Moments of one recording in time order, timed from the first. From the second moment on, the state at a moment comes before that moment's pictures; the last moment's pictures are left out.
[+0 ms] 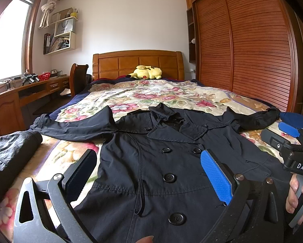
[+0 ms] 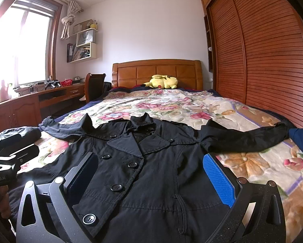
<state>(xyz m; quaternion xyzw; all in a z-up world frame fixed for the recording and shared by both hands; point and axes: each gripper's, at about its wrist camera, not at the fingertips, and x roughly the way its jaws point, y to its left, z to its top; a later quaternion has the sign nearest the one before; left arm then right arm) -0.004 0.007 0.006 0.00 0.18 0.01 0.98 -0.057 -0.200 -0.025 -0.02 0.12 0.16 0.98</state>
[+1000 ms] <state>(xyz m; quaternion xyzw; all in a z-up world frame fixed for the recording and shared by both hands) -0.006 0.007 0.006 0.00 0.18 0.01 0.98 -0.057 -0.201 -0.026 -0.01 0.12 0.16 0.98</state>
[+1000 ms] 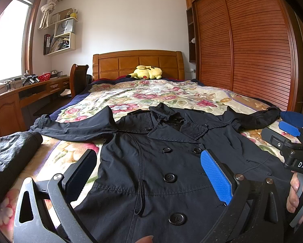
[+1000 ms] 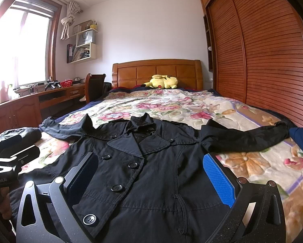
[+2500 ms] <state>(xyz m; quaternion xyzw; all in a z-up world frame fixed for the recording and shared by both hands) 0.076 0.142 0.000 0.00 0.31 0.07 0.95 0.006 -0.140 0.006 -0.04 0.17 0.28 0.94</state>
